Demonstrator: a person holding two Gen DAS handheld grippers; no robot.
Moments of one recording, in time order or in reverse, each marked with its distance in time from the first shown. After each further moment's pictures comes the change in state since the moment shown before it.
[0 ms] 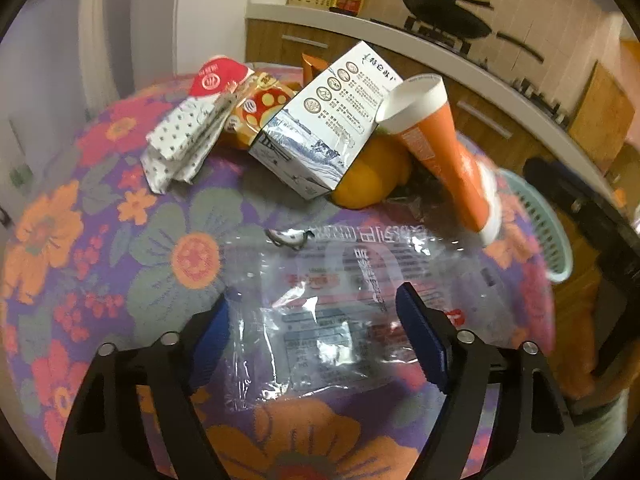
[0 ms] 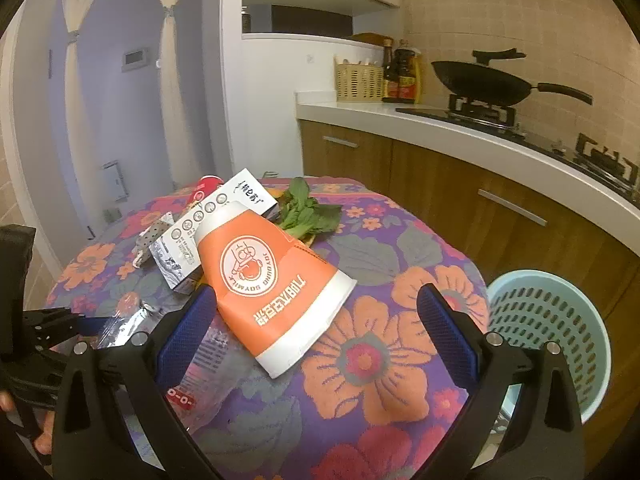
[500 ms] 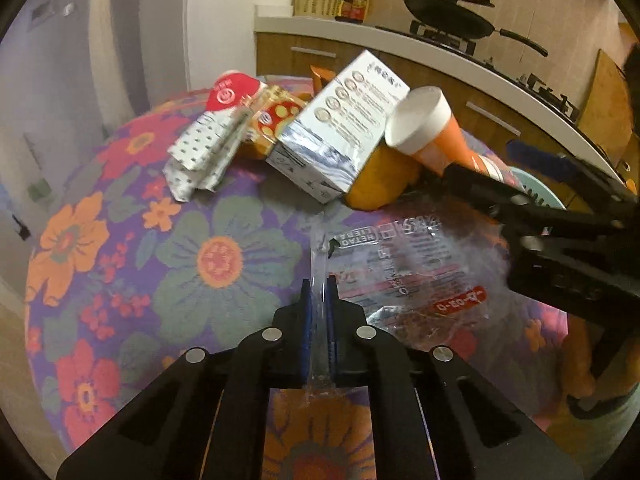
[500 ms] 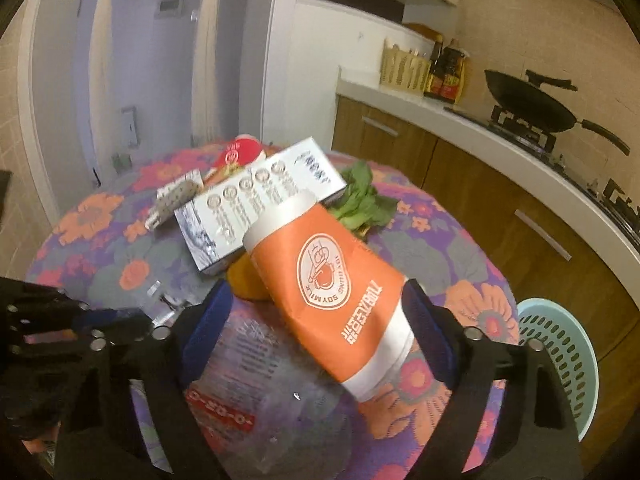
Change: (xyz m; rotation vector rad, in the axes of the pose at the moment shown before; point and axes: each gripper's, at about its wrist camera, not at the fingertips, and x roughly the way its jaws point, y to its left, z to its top) left arm -0.014 -0.002 0.004 0.005 -0.042 0.045; right arm 0.036 0.059 0.004 -0.180 0.105 -0.011
